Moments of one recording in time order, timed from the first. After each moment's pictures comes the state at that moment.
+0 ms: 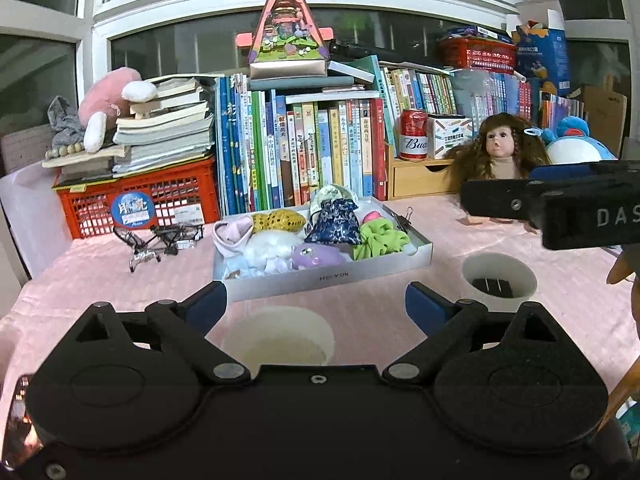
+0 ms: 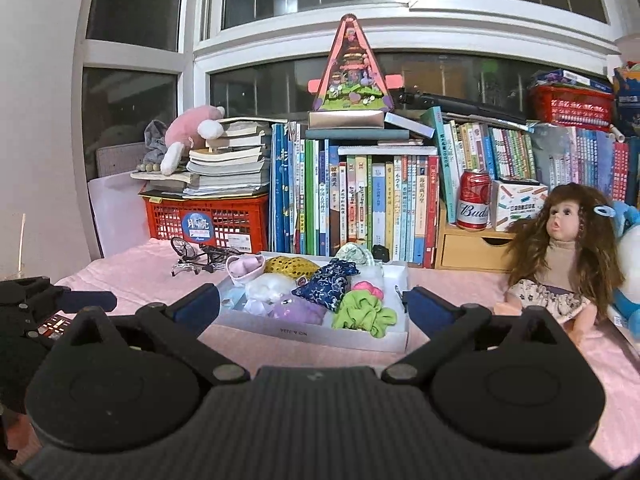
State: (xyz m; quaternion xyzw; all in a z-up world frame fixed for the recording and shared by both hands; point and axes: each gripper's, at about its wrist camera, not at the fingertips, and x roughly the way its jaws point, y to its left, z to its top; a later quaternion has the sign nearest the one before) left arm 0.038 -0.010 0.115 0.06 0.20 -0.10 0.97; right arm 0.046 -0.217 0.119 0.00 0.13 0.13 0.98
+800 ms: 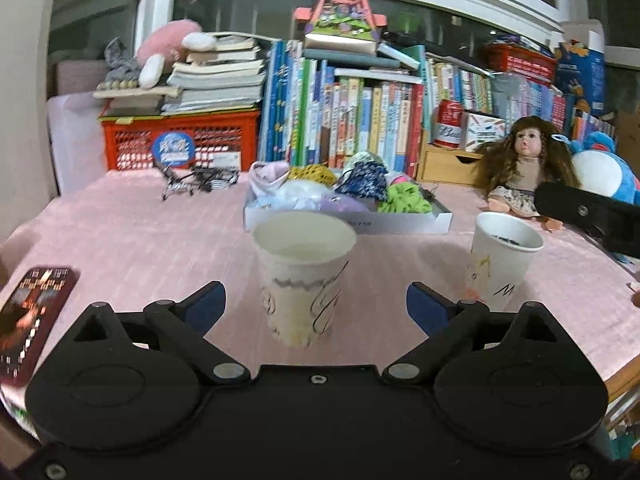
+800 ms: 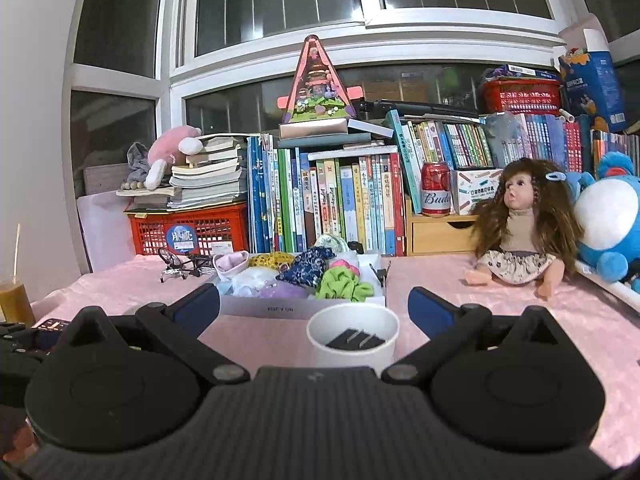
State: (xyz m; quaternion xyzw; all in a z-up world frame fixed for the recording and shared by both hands) left arm -0.012 0.011 0.068 -0.02 0.22 -0.04 0.97; right arm -0.014 -0.227 0.071 0.04 0.09 0.08 0.99
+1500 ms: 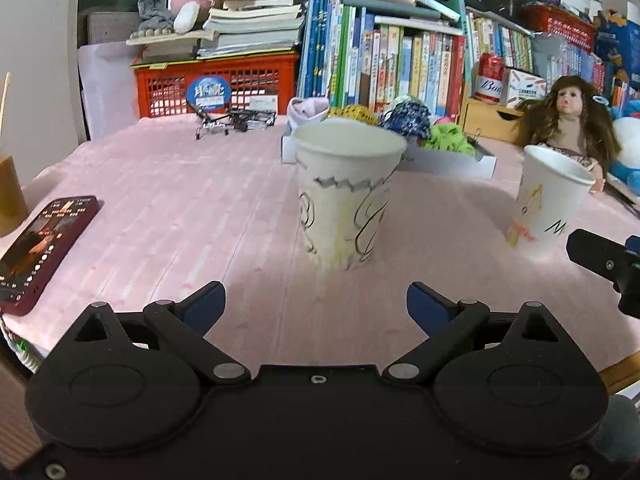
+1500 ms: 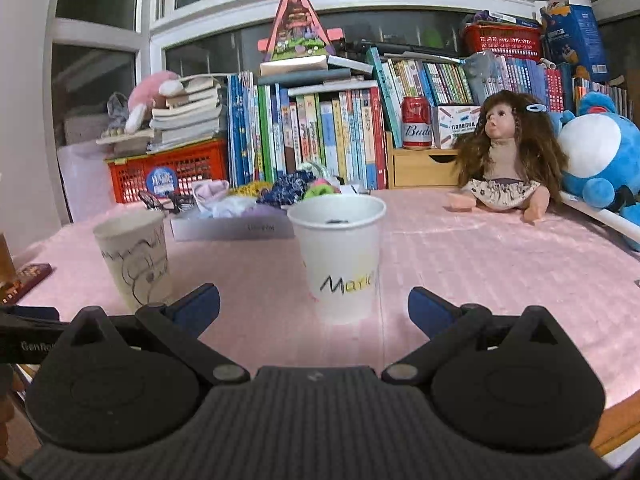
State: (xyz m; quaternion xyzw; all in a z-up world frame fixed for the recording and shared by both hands) left arm -0.012 0.015 0.019 -0.02 0.28 0.02 0.96; right arm -0.023 -0.222 0.009 0.03 0.16 0.05 0.99
